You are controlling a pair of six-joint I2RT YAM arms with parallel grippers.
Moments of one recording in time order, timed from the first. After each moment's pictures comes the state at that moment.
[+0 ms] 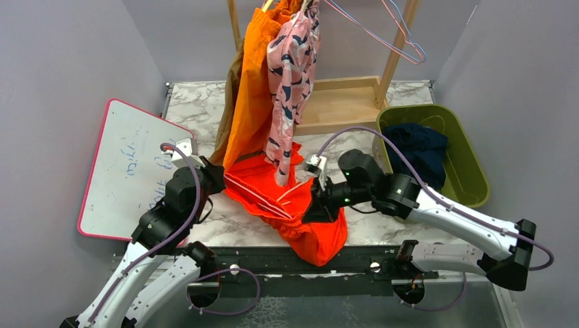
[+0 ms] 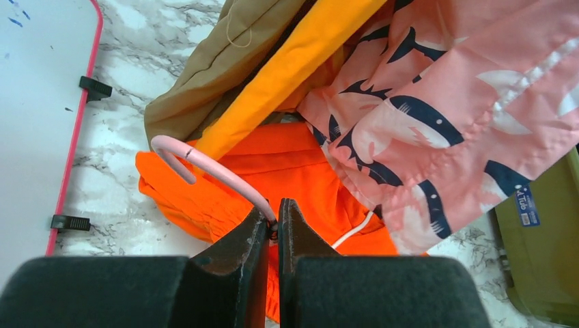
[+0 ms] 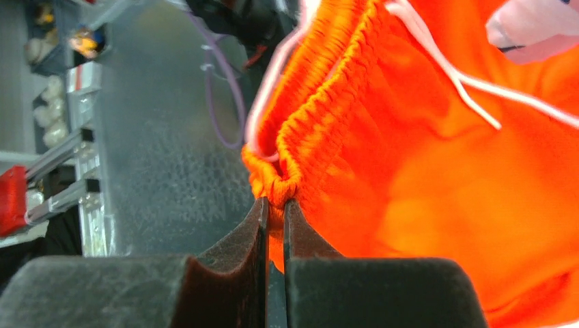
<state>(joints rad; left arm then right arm) -0.59 0.53 0.82 -0.65 -0.46 -0.58 1.01 1.05 1.01 -0.48 -0.53 0.25</state>
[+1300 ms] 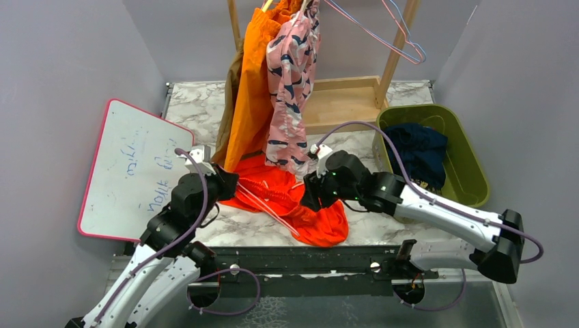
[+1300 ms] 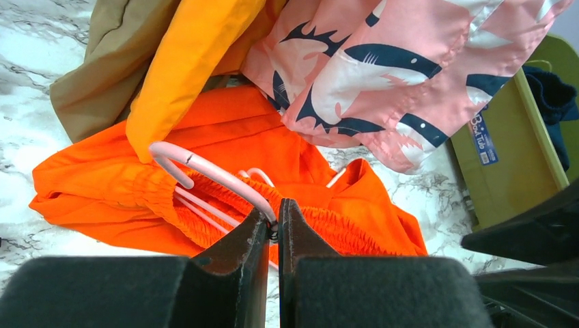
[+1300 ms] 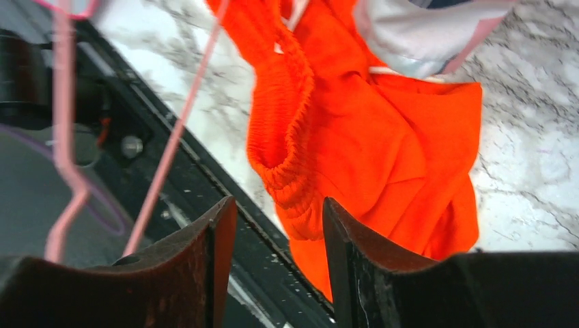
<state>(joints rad) -0.58 0.47 0.68 -0.54 -0.26 -0.58 1.02 1.22 0.99 -0.49 0.00 0.37</state>
